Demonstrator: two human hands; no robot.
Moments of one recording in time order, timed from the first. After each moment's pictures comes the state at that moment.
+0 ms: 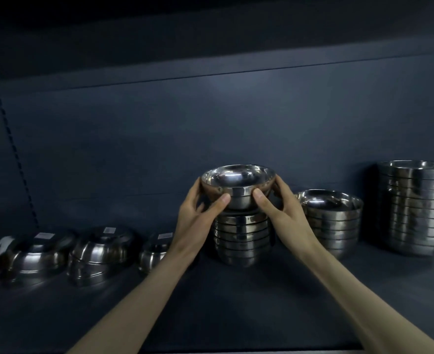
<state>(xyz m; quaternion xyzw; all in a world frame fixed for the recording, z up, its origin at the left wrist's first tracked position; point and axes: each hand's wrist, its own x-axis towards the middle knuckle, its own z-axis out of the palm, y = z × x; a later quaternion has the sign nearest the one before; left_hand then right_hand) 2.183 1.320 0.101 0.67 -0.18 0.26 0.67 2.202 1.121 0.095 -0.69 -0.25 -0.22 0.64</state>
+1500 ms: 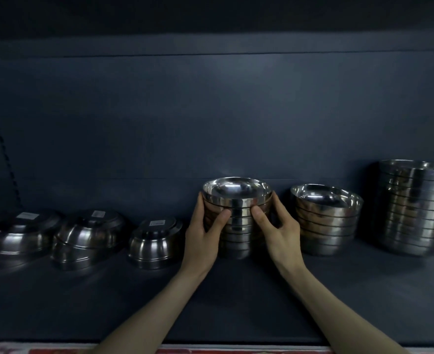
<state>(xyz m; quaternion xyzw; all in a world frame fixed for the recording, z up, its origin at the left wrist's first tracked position) 2.203 1.301 0.026 0.69 -0.13 0.28 0.66 2.219 1.130 0.032 -0.65 -0.17 -0.24 0.70</state>
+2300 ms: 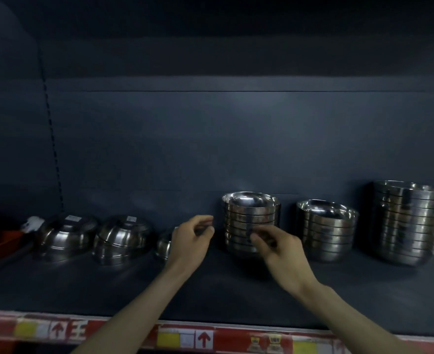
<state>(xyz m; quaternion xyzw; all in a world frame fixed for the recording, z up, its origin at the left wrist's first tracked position) 2.149 1.368 0.053 0.80 -0.04 0.30 0.52 2.147 1.137 0.048 -0.84 -0.18 -0.23 0.46</state>
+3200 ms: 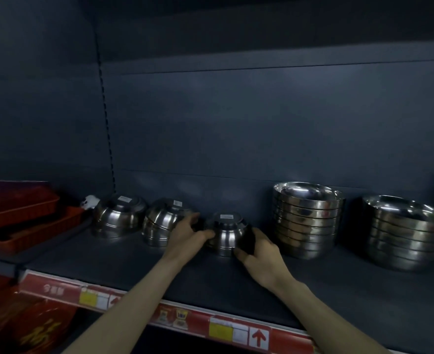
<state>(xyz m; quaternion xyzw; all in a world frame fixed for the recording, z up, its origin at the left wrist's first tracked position) 2.147 1.484 0.025 0.82 0.11 0.20 0.52 2.178 1.272 0.010 -0.88 -0.22 -0.07 0.42</state>
